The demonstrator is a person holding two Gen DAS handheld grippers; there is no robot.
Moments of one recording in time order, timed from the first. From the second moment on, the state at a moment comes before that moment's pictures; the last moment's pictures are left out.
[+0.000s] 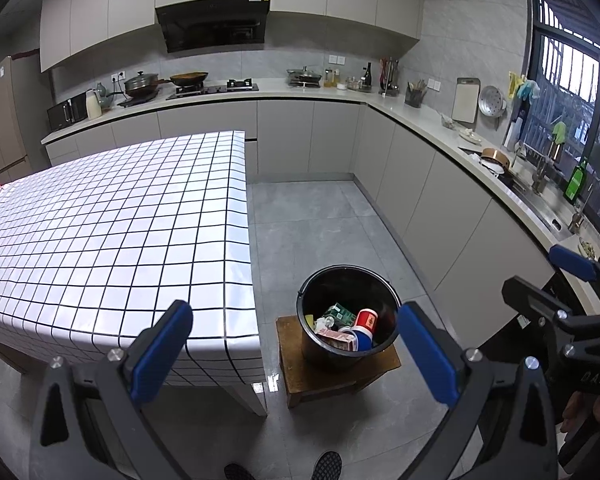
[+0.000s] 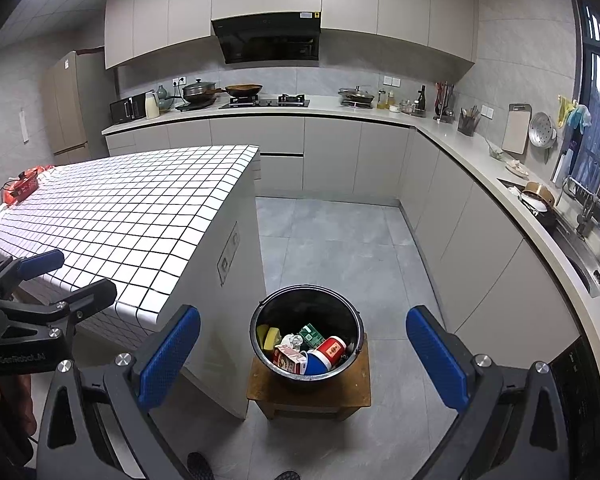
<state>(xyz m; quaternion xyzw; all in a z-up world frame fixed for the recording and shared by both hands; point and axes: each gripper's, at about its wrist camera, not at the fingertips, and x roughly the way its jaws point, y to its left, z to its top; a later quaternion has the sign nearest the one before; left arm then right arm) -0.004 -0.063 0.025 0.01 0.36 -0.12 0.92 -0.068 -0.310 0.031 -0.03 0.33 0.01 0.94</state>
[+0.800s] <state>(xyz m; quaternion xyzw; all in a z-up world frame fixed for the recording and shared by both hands) -0.002 -0.062 0.024 0.01 0.36 -0.13 0.92 -0.067 -0.306 0.030 -0.03 0.33 0.01 0.94</state>
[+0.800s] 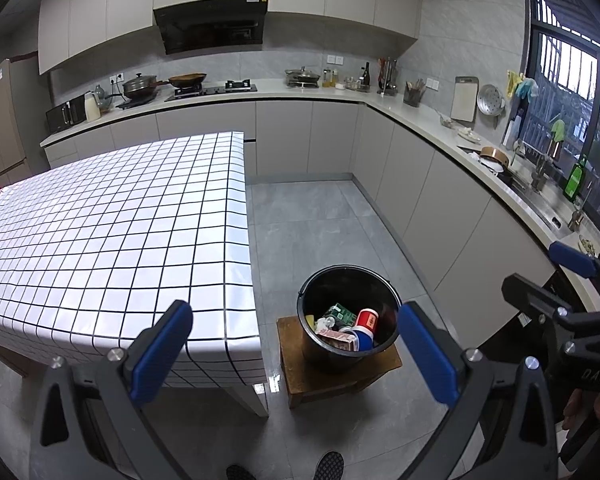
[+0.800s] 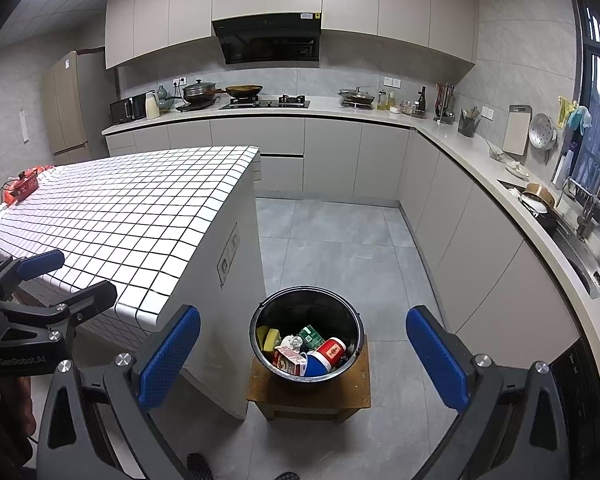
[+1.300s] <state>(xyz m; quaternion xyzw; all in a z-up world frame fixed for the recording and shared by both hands) 0.001 -0.062 0.019 0.02 0.36 -0.14 0.92 -0.065 -0.309 0.031 -0.03 0.33 0.01 0.94</state>
